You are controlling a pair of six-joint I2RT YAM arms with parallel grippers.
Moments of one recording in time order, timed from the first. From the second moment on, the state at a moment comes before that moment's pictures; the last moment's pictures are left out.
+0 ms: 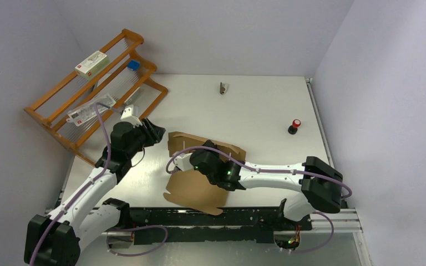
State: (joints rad) left arm -0.31 0.91 0.49 0.09 0.05 -0.59; right arm 1.22 1.49 0.88 0.00 0.71 -0.99
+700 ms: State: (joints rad) left arm -0.28 1.16 0.58 0.21 0.31 -0.53; right arm 1.26 1.46 0.80 0.20 0.75 -1.15
